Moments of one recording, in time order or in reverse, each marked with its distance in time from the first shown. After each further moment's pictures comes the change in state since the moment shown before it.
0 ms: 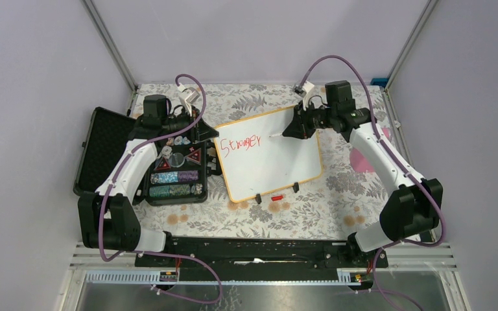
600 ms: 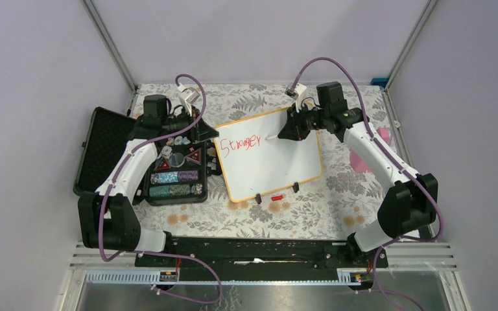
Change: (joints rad) left arm 0.000 0.000 0.000 0.000 0.000 0.000; right arm 0.066 0.031 0.008 0.008 0.044 -0.002
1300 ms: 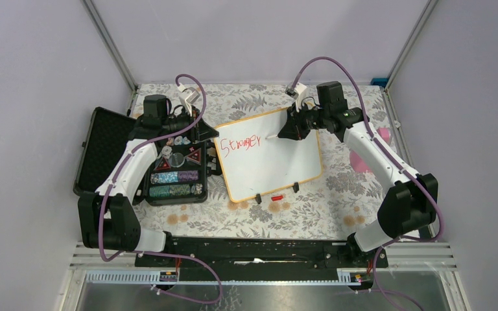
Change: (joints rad) left arm -0.002 0.000 0.000 0.000 -0.003 0.001; right arm 0.000 0.002 0.004 0.003 0.010 0.000
